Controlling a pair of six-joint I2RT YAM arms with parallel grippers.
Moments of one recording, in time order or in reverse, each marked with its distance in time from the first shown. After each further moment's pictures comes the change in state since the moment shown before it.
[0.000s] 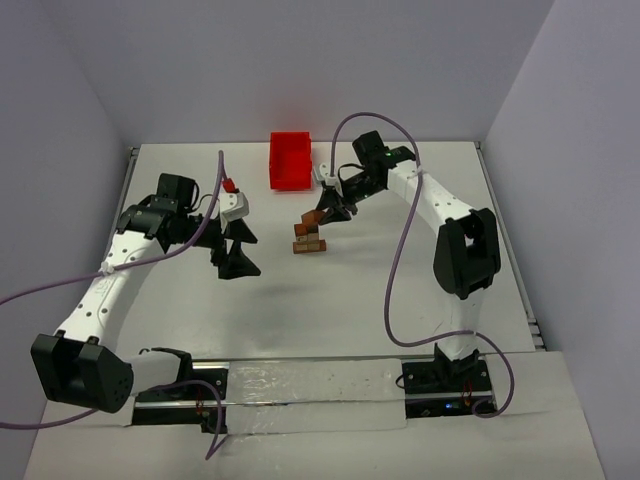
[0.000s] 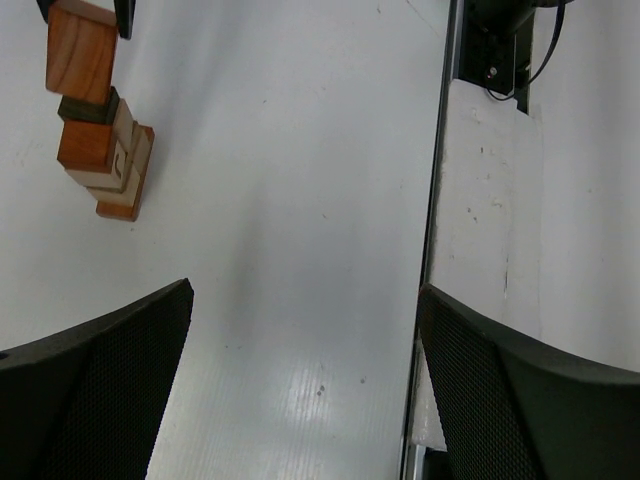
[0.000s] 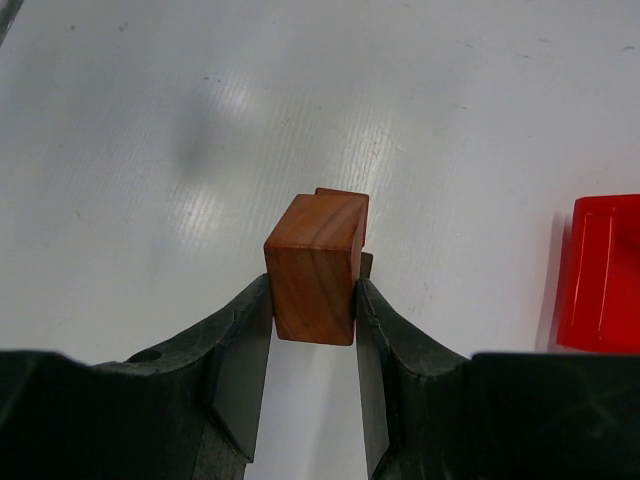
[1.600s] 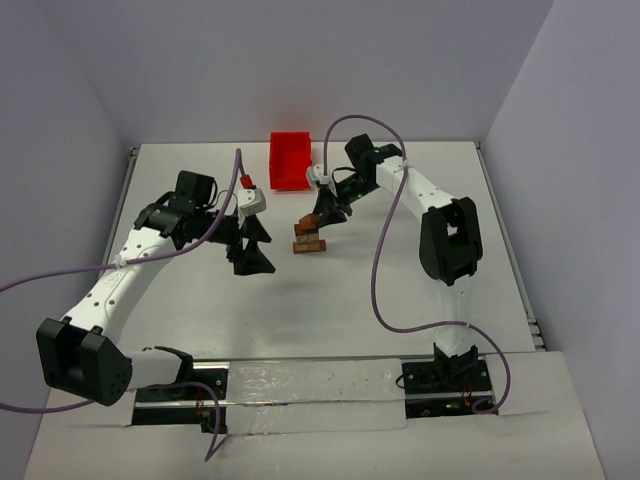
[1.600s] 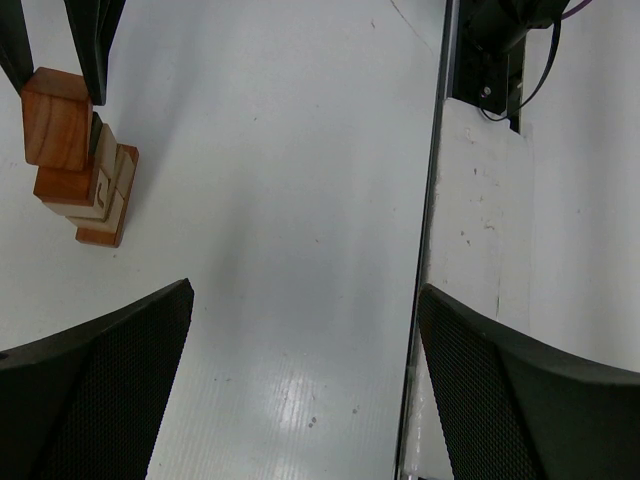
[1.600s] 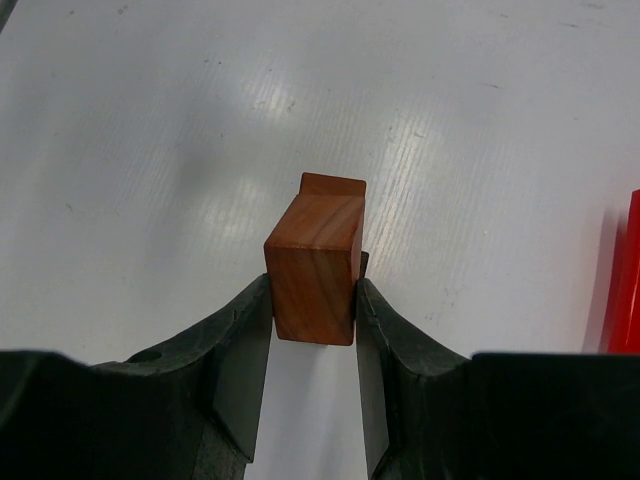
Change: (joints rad) left arm -0.102 0.043 -0.010 0.158 -0.045 -0.172; right arm 0.006 0.155 0.122 -0.095 -0.018 -0.048
